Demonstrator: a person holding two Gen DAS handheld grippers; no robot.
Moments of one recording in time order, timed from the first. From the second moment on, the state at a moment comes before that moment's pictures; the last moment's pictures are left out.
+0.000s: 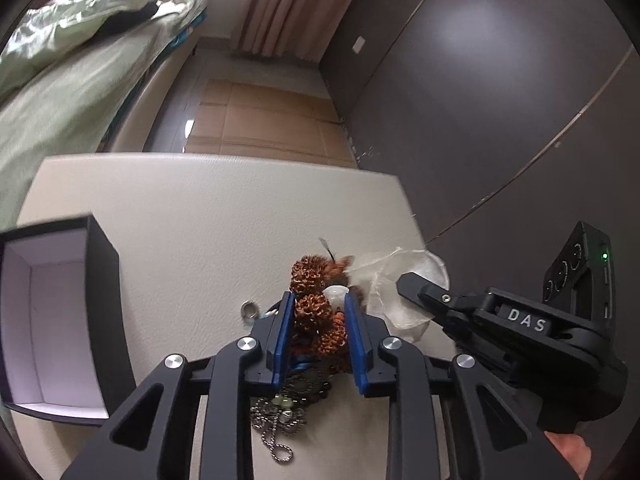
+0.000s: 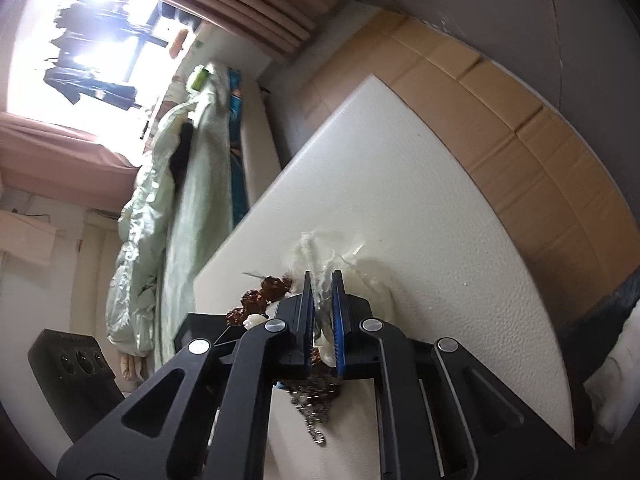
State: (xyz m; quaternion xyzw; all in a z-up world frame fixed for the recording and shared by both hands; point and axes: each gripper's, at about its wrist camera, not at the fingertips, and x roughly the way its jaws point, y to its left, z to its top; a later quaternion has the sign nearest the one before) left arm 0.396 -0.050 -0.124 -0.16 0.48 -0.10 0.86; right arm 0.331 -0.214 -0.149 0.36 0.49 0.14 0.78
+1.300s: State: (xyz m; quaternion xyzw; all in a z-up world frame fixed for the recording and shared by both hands) left arm 0.333 0.089 -0.036 -0.14 0.40 -0.02 0.91; right arm 0.308 -0.094 -0.080 0.33 0.41 0.29 0.80
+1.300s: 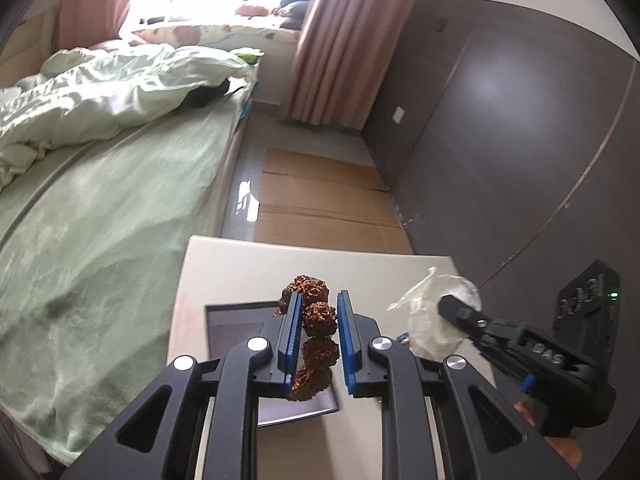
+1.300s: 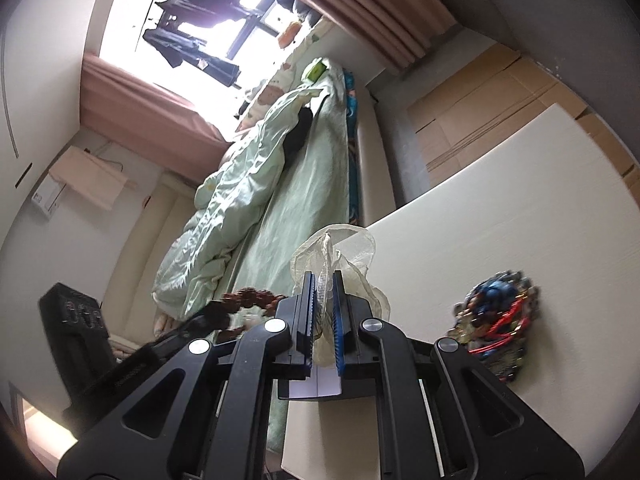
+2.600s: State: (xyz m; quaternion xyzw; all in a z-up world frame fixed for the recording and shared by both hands) left arm 0.280 0.133 -0.046 -0.15 0.37 0.06 0.91; right arm 0.307 -0.081 -0.100 0.25 0.45 0.24 0.82
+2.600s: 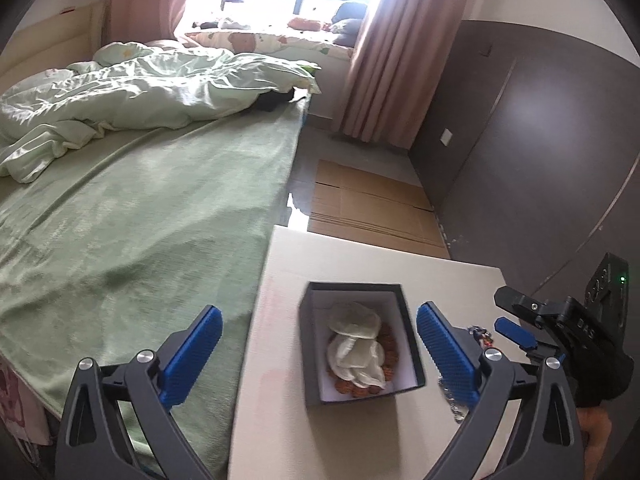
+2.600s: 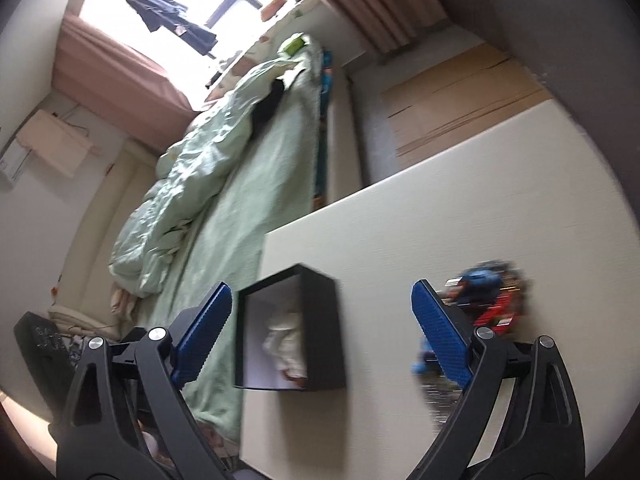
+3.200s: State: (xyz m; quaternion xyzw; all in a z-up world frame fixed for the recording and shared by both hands) left arm 0.310 0.048 -0.067 -0.13 0.39 -0.02 0.91; right arm 0.307 -0.158 -0.119 0.25 0.48 0.20 0.81
